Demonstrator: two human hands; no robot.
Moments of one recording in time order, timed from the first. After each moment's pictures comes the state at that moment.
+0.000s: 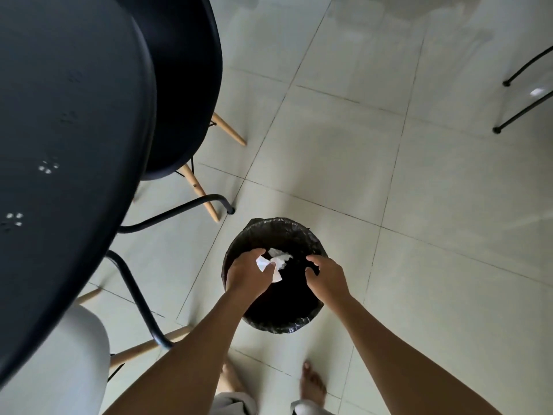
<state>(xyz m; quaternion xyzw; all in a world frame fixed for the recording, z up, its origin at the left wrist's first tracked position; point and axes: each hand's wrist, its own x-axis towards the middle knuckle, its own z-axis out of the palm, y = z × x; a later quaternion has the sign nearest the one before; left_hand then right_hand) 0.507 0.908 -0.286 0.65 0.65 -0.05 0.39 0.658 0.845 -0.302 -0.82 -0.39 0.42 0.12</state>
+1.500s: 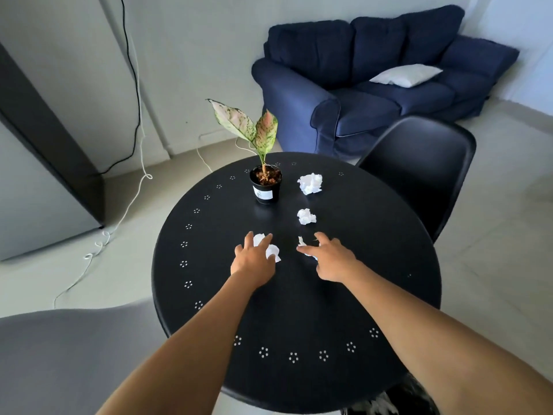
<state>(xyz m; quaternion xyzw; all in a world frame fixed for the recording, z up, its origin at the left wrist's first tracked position) 0.140 0.984 0.041 0.51 0.82 0.05 0.24 0.305 1.063 0.043 -0.46 -0.87 0.12 -0.15</state>
